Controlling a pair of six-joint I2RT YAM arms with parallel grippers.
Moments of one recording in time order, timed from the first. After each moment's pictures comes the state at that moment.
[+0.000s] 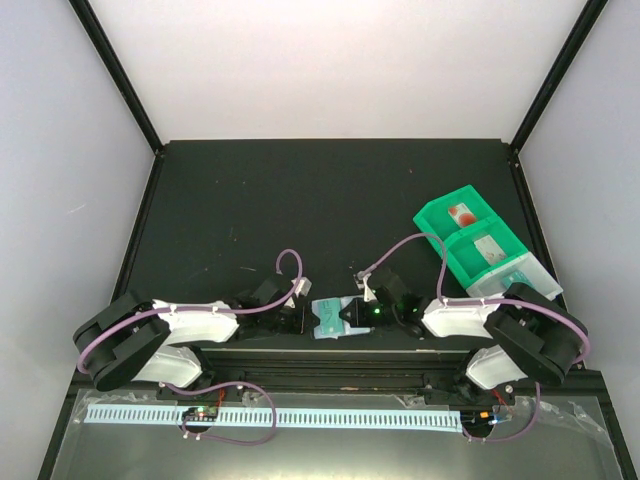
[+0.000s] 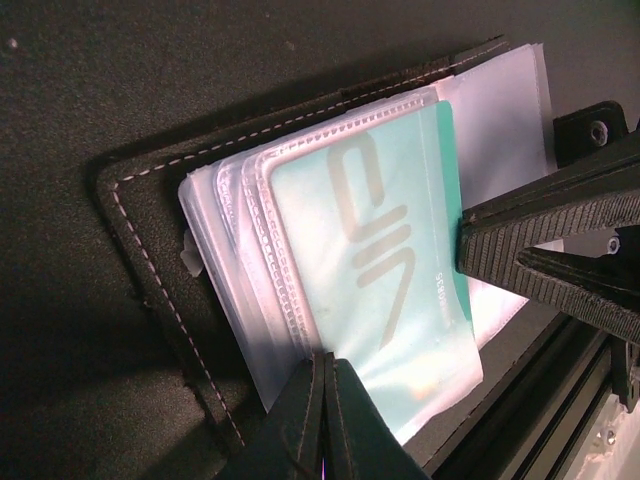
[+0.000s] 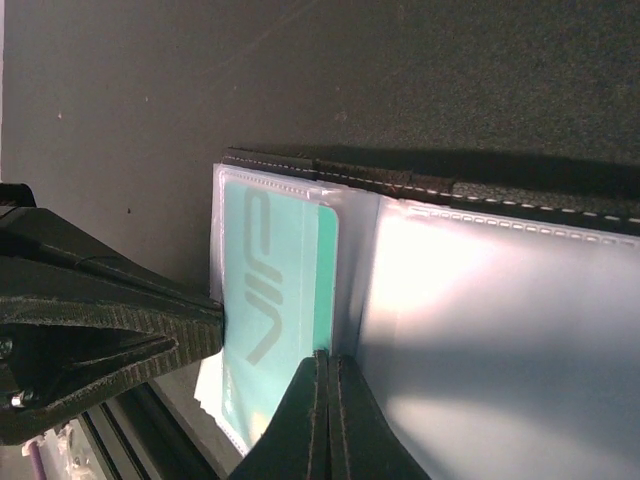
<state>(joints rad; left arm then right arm) -0.86 1.34 0.34 0.18 0.30 -0.84 0.88 1.44 0.40 0.26 -0.32 0.85</state>
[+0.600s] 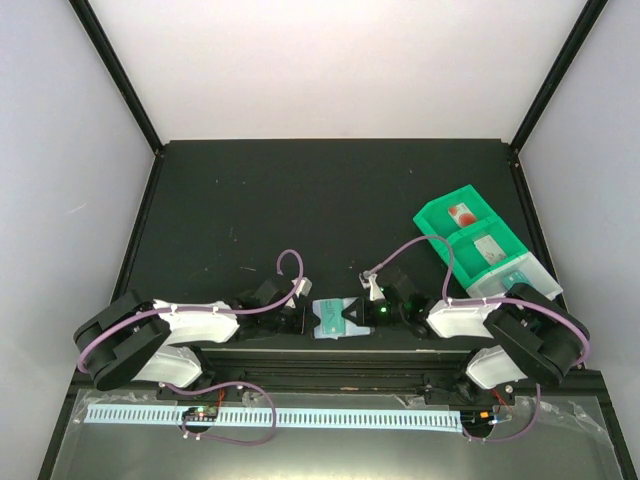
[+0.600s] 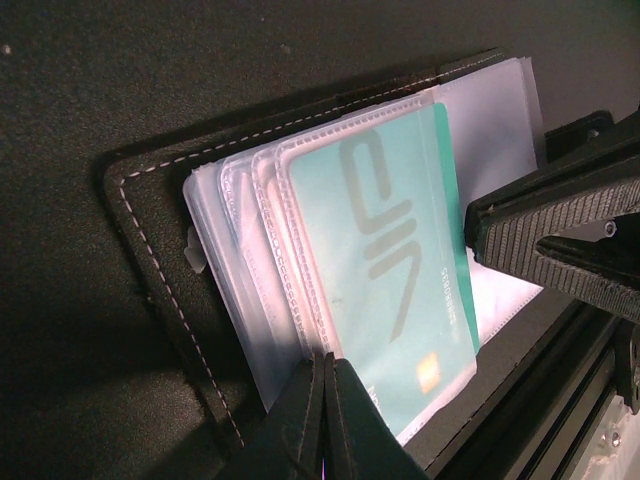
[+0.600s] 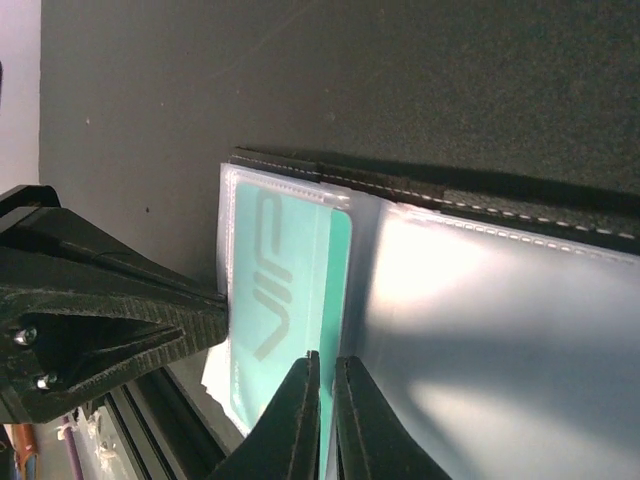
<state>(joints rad) -0.87 1.34 0.34 0.18 0.28 -0.83 0.81 1.43 0.35 0.33 -0.41 0.85</state>
